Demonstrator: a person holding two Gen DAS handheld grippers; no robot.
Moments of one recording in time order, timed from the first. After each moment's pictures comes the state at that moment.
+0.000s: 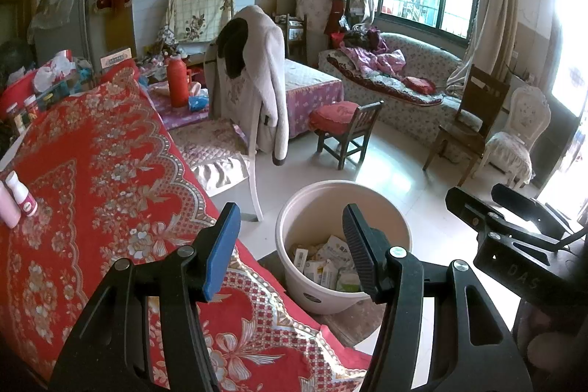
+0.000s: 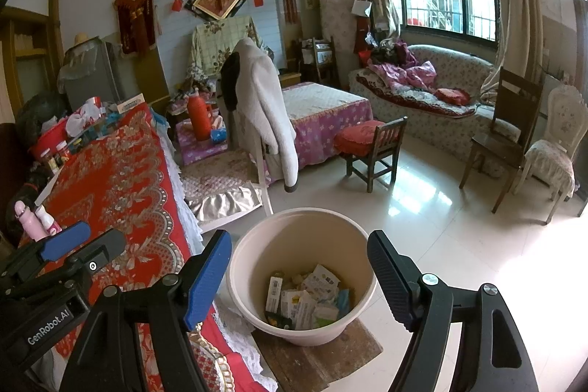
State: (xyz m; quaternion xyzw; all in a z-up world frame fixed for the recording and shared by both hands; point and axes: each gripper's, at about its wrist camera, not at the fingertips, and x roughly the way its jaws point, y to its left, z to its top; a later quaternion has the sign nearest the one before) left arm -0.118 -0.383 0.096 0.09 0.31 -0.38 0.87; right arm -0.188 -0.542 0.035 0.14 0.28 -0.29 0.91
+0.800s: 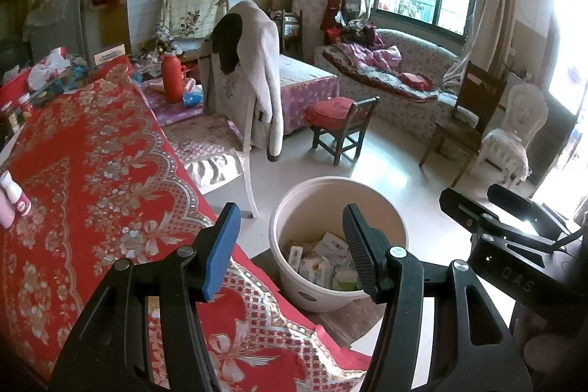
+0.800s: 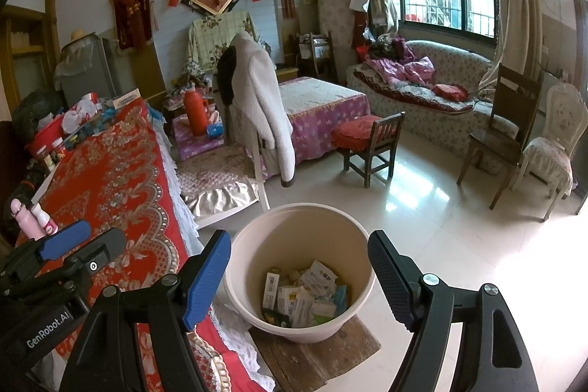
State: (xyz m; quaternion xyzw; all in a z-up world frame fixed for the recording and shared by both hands) left arm -0.127 -0.390 0.087 0.09 0.32 -0.38 0.86; right arm -0.186 -0.550 0.030 0.14 0.28 -0.29 0.90
